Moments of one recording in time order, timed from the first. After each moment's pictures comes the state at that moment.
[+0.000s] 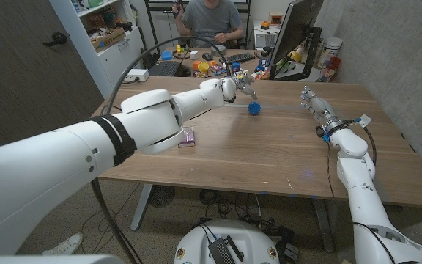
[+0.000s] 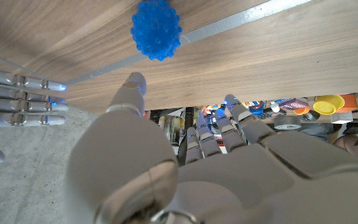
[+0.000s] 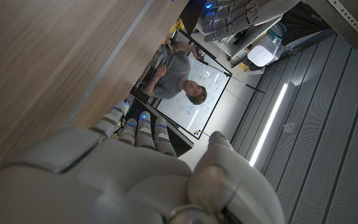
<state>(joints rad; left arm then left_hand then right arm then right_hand) -0.10 -0.11 1.28 -0.43 0.09 0.11 0.03 0.84 -0.15 0.38 -0.15 0.33 0.06 -0.08 0.21 0.20 0.16 -0.13 0.22 0.20 0.14 -0.04 0.20 0.18 0.29 -0.04 0.20 0.18 -0.87 -0.14 0.31 -1.30 -0.12 0.28 0.40 0.17 0.14 0.14 0.00 0.21 0.09 0.12 0.21 0.19 0.08 0.17 0.22 0.19 -0.08 0.10 0.18 0.18 0.05 0.06 0.21 0.18</state>
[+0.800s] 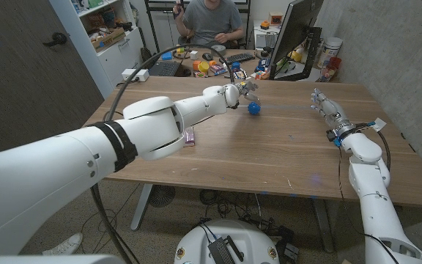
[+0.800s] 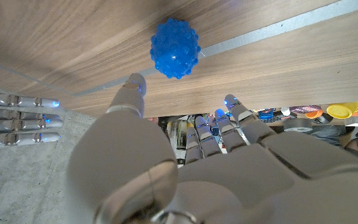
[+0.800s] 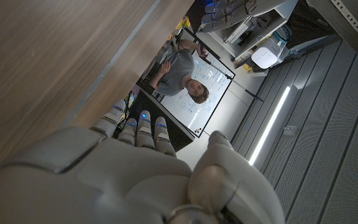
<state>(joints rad) -0.06 -0.11 1.29 -0.45 0.09 0.11 0.03 0.84 -0.15 0.37 -0.15 0.32 0.06 -0.08 0.21 0.20 0.16 -0.13 0.22 0.20 0.14 -0.04 0.20 0.18 0.29 -0.04 0.20 0.18 -0.95 -0.16 0.35 -1.39 -0.10 0.25 0.40 0.18 0.14 0.15 0.00 0.21 0.09 0.12 0.21 0.19 0.08 0.17 0.22 0.19 -0.07 0.10 0.18 0.18 0.06 0.06 0.21 0.18</state>
